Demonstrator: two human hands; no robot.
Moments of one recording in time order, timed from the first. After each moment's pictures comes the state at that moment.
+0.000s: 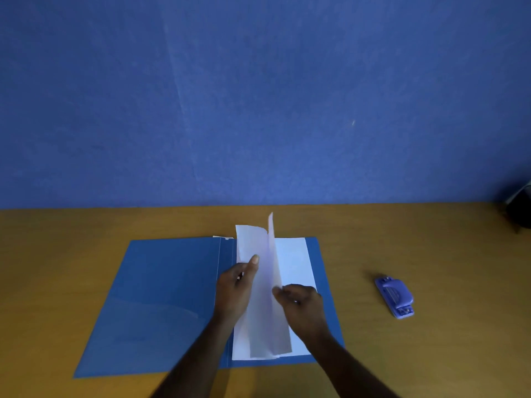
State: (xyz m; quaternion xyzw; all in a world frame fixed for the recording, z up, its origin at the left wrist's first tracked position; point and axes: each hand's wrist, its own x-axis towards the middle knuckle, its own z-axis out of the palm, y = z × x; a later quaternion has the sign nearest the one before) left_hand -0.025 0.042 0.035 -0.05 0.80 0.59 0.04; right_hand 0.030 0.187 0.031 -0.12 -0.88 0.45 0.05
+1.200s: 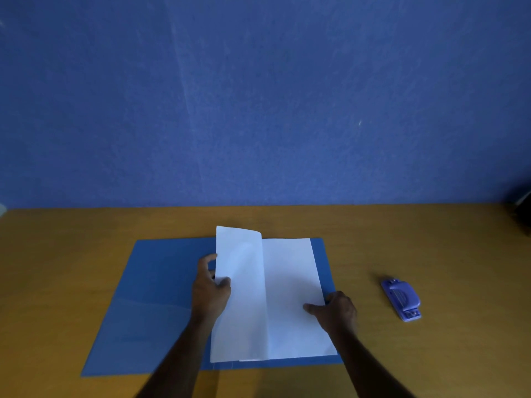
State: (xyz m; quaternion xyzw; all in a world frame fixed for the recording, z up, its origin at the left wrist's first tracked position) left_hand -0.037 -0.009 0.026 -0.13 0.82 0.55 0.02; right_hand 0.023 0.245 -0.024 -0.37 -0.87 0.32 -0.05
